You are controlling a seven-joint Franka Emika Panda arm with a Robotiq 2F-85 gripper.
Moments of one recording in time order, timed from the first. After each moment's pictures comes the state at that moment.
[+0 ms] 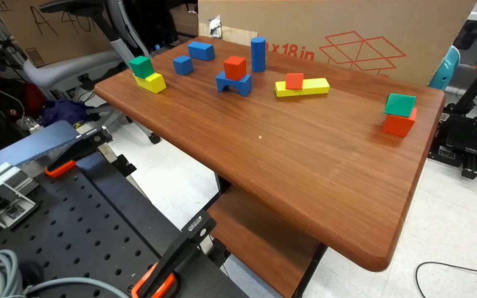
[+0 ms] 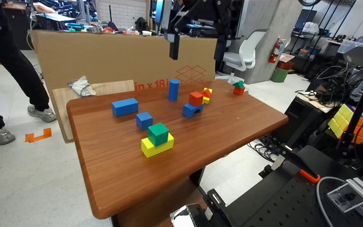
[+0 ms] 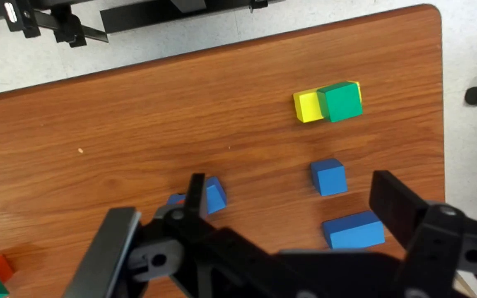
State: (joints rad) arm 0.06 0.07 0.15 -2.23 0.00 2.24 0.34
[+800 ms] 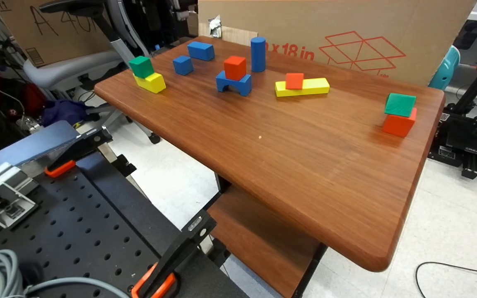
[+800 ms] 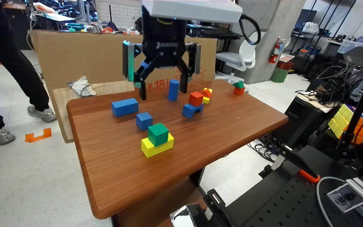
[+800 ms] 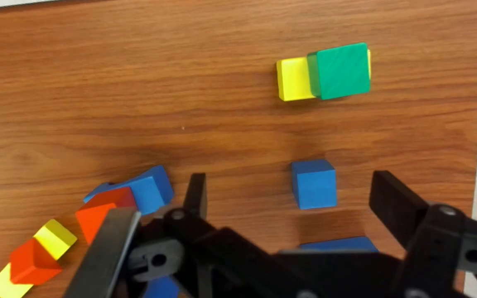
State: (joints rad) arm 0.16 0.36 0.12 -2.07 -0.10 2.34 0.37
